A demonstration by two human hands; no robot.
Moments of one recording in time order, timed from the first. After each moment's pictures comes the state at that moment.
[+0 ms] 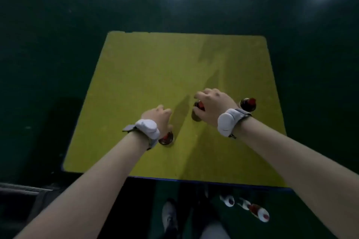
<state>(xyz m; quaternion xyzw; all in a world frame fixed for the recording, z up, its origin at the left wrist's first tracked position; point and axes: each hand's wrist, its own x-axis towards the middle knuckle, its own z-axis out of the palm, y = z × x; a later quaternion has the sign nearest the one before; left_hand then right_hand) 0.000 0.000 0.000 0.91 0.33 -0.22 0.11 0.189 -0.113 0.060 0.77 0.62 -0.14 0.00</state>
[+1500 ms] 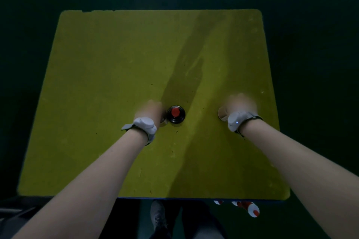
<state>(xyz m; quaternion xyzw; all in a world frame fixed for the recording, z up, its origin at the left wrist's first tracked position) 0.148 0.036 -0.123 0.89 0.38 -0.24 0.10 0.392 -0.126 -0.096 0.87 0.39 -0.23 0.21</state>
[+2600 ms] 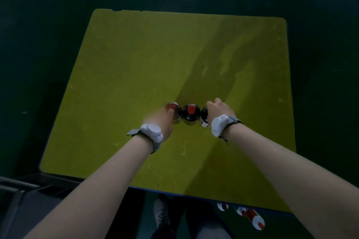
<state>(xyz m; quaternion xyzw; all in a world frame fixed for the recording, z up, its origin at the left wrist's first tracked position) 0.100 0.007 -0.114 0.89 0.37 -0.22 0.10 0.312 -0.078 -0.120 0.82 0.51 -0.26 0.08</state>
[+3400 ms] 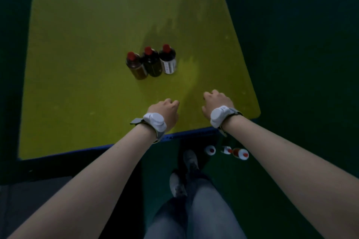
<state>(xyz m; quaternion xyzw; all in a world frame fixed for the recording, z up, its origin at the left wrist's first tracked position) 0.057 -0.235 -0.103 0.95 0.18 -0.23 0.12 0.212 -0.375 -0.100 0.88 0.40 -0.26 0.07</state>
